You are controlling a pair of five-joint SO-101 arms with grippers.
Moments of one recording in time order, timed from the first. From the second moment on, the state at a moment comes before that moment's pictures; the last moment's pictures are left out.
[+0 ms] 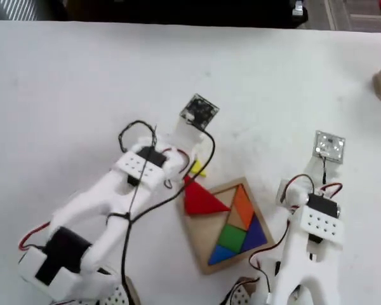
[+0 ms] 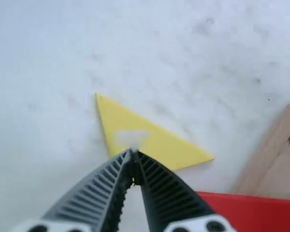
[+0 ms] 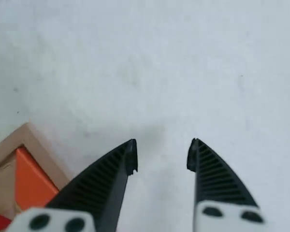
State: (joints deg) left arm 24.8 -4.5 39.8 32.8 -7.1; right arm 19.2 -43.7 67.8 47.5 5.8
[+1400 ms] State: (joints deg) left arm 41.0 -46.5 68.8 42.4 -6.9; right arm 22.8 -43.7 66.9 47.5 2.9
